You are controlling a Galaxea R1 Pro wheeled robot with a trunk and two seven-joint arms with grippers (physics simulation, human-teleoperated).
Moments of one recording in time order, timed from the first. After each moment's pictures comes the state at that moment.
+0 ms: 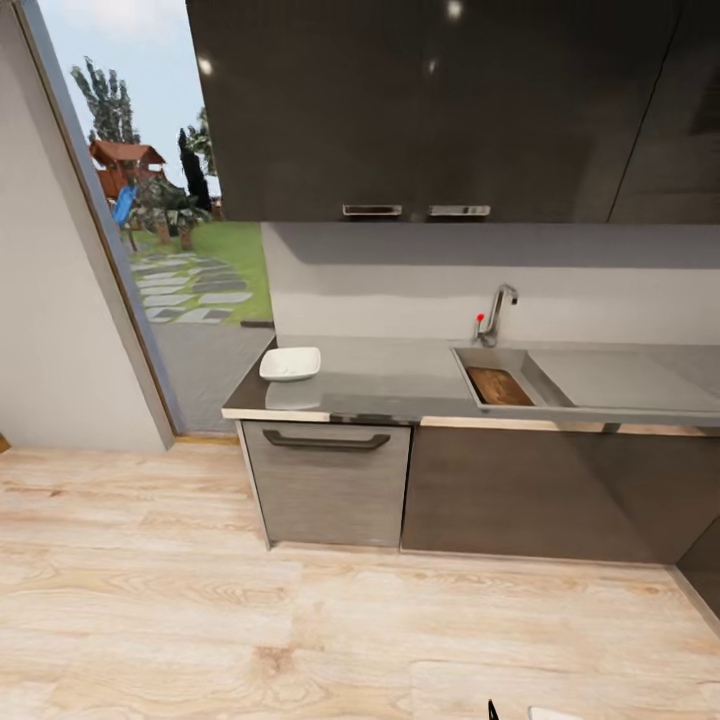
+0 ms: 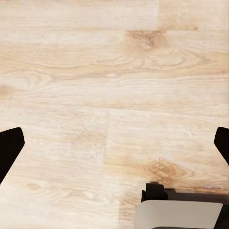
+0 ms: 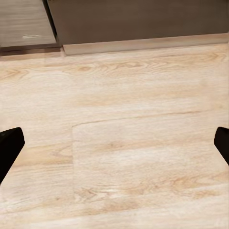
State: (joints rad) left arm -0.36 0.04 -0.16 0.04 0.12 -0.33 0.15; right arm -0.33 -0.02 -0.31 -0.08 0.16 -0.58 -0.03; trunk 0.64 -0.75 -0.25
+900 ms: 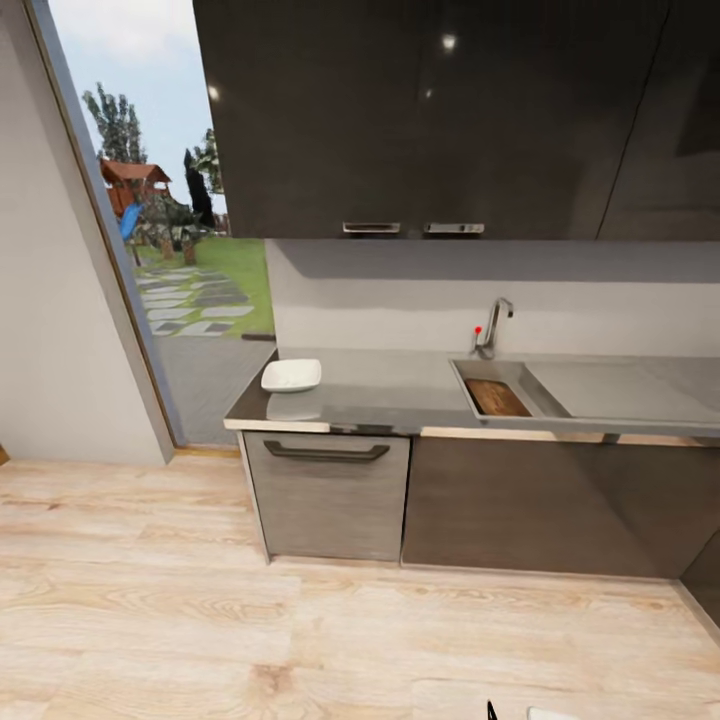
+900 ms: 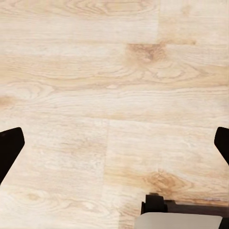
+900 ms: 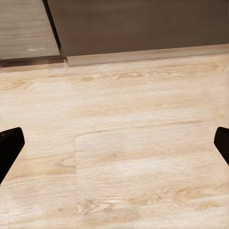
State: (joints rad) left arm -0.36 0.04 -0.16 0.04 0.12 -0.33 0.15; right arm -0.33 -0.02 -0.31 -0.08 0.16 -0.58 -0.03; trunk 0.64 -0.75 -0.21
